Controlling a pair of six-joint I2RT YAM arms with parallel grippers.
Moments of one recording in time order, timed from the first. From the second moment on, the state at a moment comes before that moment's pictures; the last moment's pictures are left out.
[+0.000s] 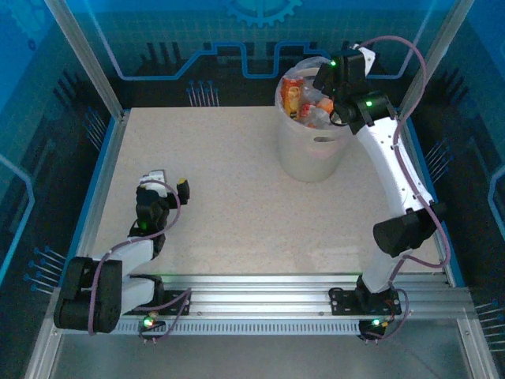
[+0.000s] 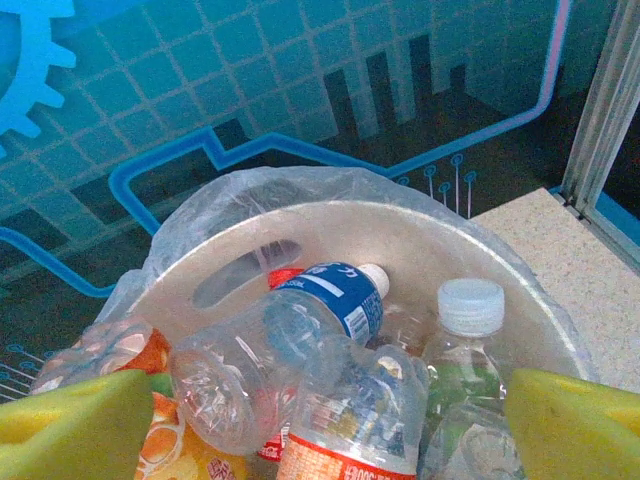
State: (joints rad) left arm -0.02 1.17 0.24 0.65 -0.13 -0.11; right arm 0.32 1.76 2.09 -0.83 0.49 0.52
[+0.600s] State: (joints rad) left arm -0.02 1.14 0.22 0.67 -0.13 -0.11; right arm 0.31 1.14 1.28 -0.78 0.49 0.40
